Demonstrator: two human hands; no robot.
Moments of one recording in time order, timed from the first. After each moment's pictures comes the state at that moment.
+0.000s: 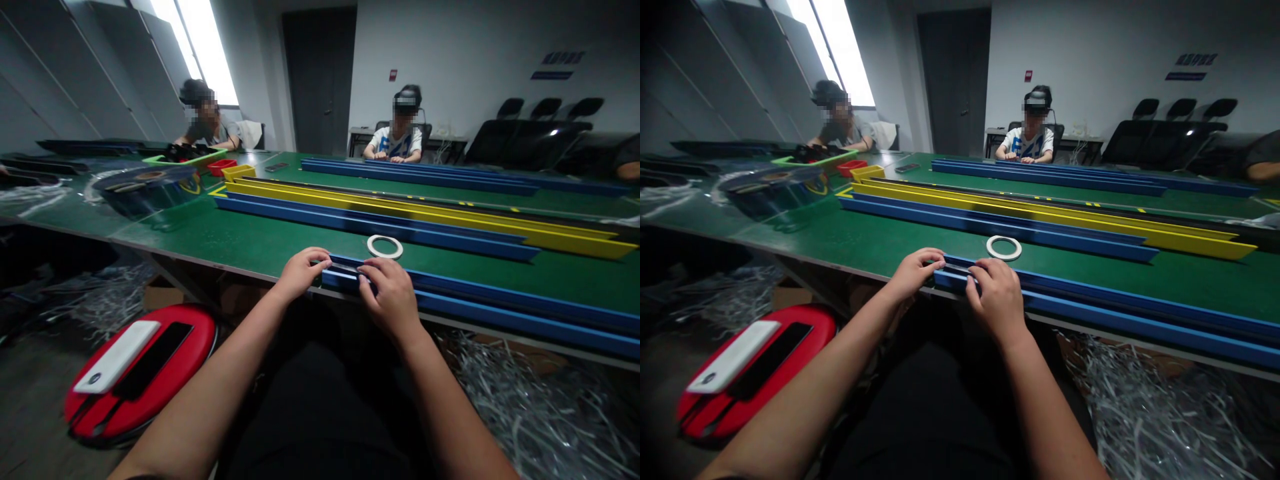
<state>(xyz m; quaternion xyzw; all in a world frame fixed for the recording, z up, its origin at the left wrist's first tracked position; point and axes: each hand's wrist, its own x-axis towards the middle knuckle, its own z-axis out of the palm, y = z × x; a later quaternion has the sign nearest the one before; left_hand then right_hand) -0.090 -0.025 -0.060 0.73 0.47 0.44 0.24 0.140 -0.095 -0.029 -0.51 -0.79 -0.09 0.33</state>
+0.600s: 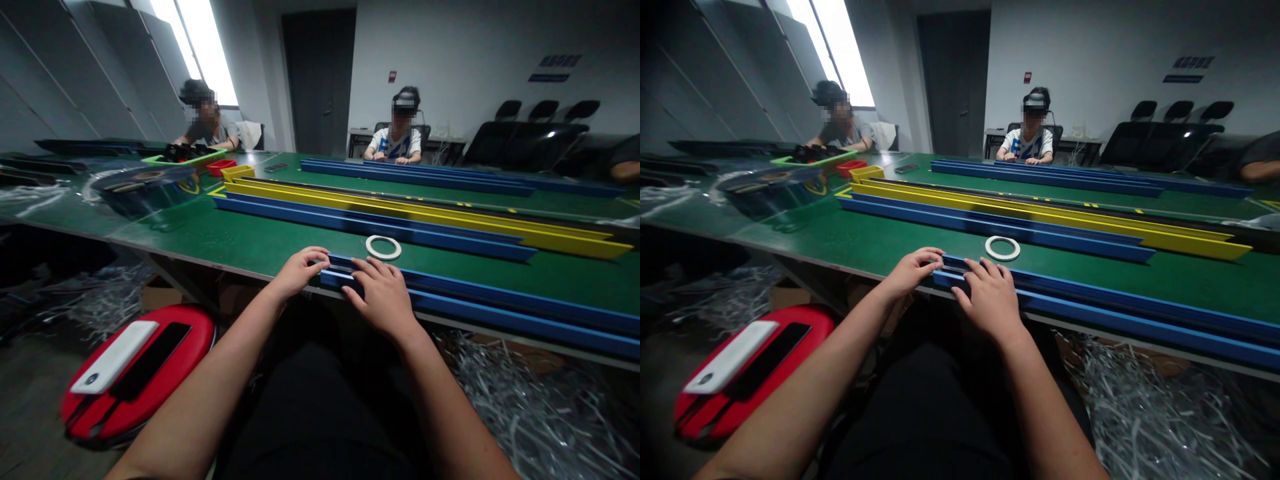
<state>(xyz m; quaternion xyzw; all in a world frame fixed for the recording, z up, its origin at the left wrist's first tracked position) -0.097 -0.025 -0.054 0.75 0.42 0.42 0.30 0.134 -0.096 -0.026 -0.50 -0.83 -0.09 0.23</state>
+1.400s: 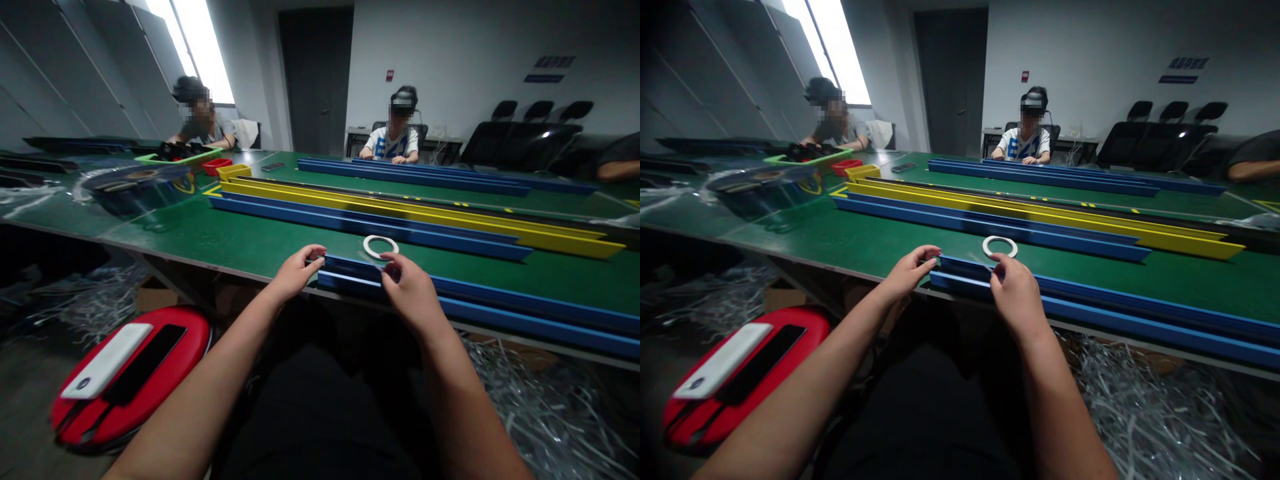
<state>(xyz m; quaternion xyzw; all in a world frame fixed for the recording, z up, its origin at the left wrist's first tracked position) -0.093 -0.025 -0.061 0.70 0.46 0.44 0.33 0.176 -0.084 -0.015 -0.57 -0.72 0.06 0.39</state>
